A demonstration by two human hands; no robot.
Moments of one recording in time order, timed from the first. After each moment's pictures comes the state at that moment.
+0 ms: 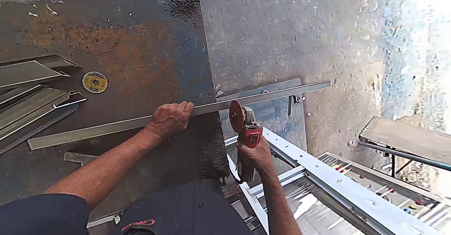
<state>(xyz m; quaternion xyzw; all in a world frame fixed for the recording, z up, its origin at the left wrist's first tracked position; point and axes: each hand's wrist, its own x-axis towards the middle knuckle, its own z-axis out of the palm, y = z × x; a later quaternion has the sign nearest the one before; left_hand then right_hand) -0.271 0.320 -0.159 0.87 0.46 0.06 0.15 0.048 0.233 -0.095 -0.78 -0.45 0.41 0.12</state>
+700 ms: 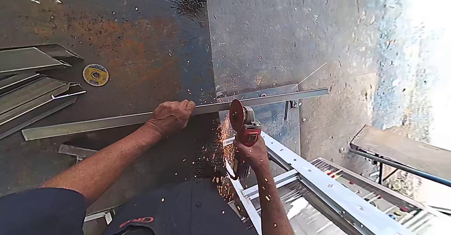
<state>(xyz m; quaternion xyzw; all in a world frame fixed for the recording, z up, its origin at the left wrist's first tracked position) -0.271 0.320 -0.160 0.86 0.47 0.06 0.18 0.040 0.243 -0.093 -0.80 -0.44 0.40 0.12</state>
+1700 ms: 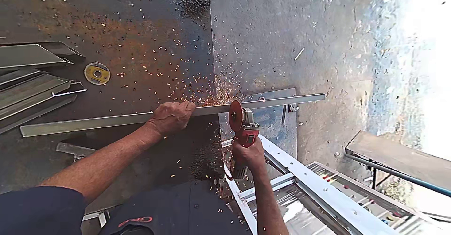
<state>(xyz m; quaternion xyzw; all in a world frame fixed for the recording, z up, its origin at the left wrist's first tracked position) -0.272 0.320 -0.164 0.87 0.46 0.08 0.17 0.039 0.246 -0.100 -0.79 -0.43 0.41 0.13</state>
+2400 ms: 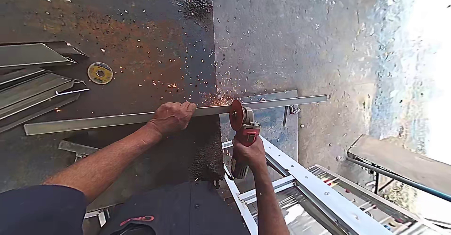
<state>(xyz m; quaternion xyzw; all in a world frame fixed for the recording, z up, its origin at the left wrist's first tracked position) -0.272 0.320 -0.161 0.87 0.47 0.07 0.16 0.039 0.254 -0.100 -0.79 -0.44 0.41 0.12</state>
